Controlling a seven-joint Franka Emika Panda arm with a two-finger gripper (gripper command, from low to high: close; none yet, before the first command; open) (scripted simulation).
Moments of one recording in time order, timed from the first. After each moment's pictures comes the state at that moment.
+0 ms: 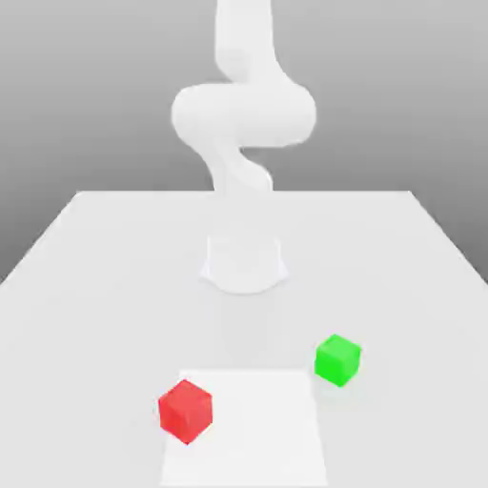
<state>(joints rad) -0.03 -0.71 0.01 -2.34 -0.01 2.35 0.85</state>
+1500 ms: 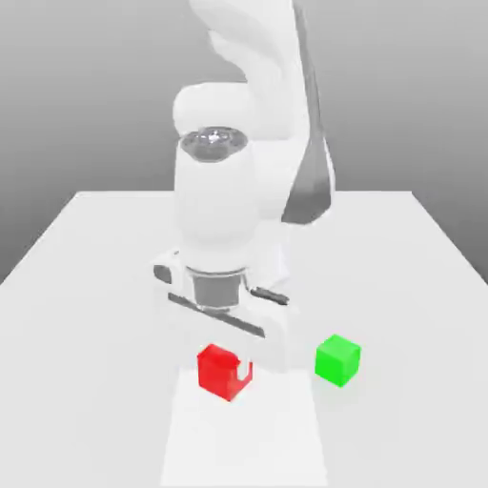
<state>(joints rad) -0.01 -0.07 0.12 -2.78 0.09 2.72 1.31</state>
